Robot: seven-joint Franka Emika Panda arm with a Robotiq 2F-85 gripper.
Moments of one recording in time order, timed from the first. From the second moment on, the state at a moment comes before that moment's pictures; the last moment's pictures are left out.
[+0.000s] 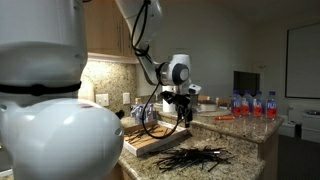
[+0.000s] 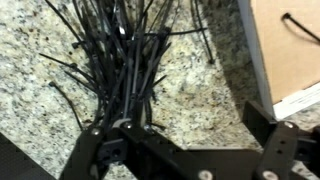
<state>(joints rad) 0.05 -0.05 0.02 -2.37 0.08 2.52 0.70</state>
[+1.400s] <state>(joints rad) 0.38 0.53 0.18 -1.58 -0.11 2.19 0.65</state>
